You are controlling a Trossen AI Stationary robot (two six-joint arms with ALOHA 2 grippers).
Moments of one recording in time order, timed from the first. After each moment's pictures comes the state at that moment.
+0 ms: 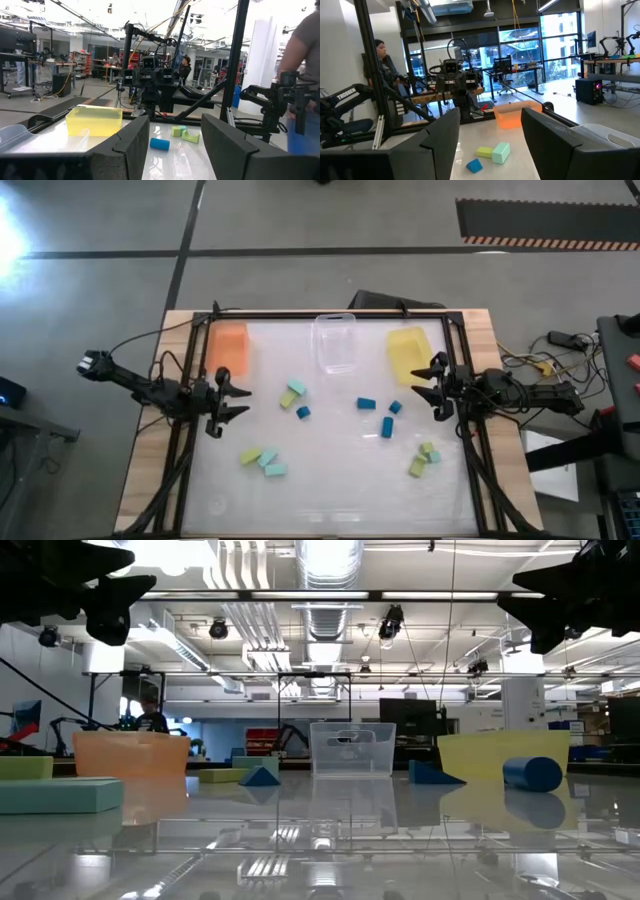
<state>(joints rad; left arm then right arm) -0.39 0.29 0.00 0.46 -0.38 -0.05 0.01 0.02 0.02 0.21 0.11 0.10</state>
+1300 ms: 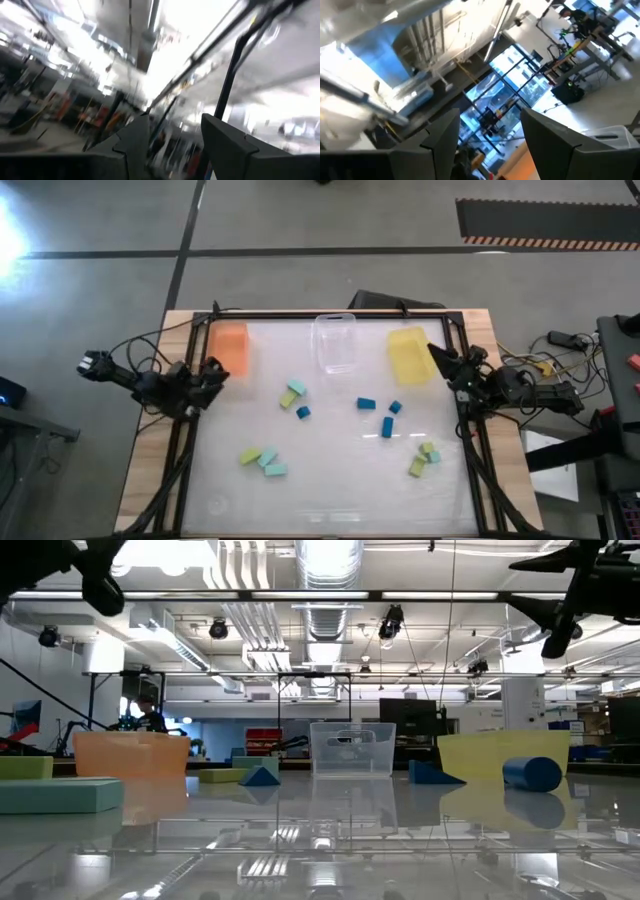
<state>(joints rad) -0.39 0.28 0.00 0.92 -0.40 -0.20 0.01 0.02 0.02 0.47 0.52 0.56</state>
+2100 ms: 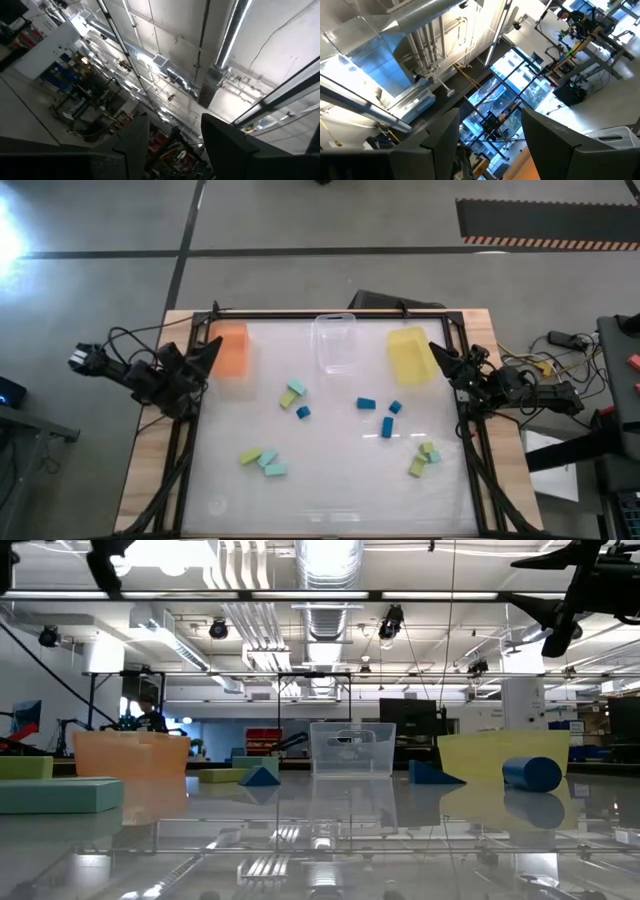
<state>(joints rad) -0.39 0.55 0.28 1.05 -0.82 -0.14 0.01 0.02 0.02 0.49 0.53 0.58</state>
